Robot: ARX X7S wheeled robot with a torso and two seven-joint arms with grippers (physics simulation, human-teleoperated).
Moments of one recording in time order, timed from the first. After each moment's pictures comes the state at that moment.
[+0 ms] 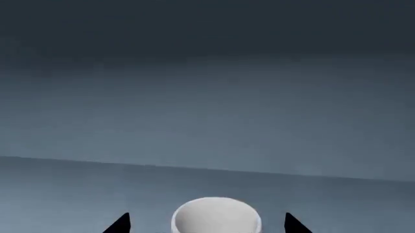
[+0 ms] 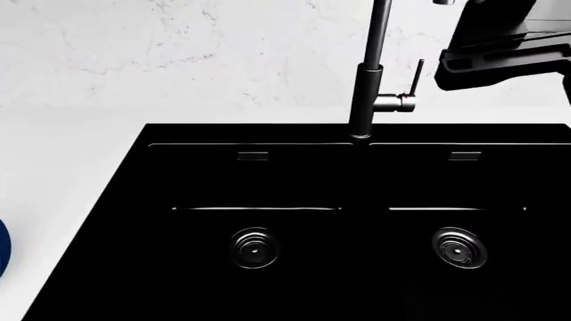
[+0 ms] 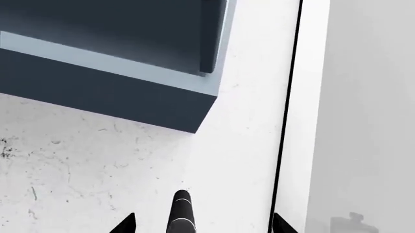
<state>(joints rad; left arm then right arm) -2.32 -0.01 0.10 -1.17 -0.05 -0.89 -0.18 1.39 0.83 -0.28 -0.81 1.67 1.04 1.24</state>
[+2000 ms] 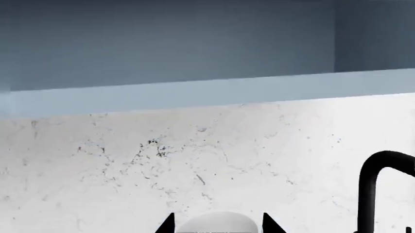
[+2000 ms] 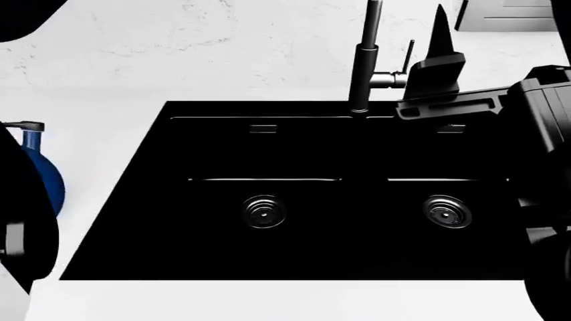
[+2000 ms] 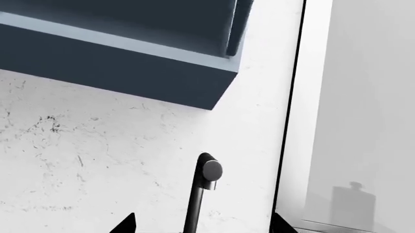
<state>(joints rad) -1.62 -0.28 0.14 0.04 -0.79 -1.37 -0.47 1.17 0.79 -0.31 -0.86 1.46 0.96 1.16</state>
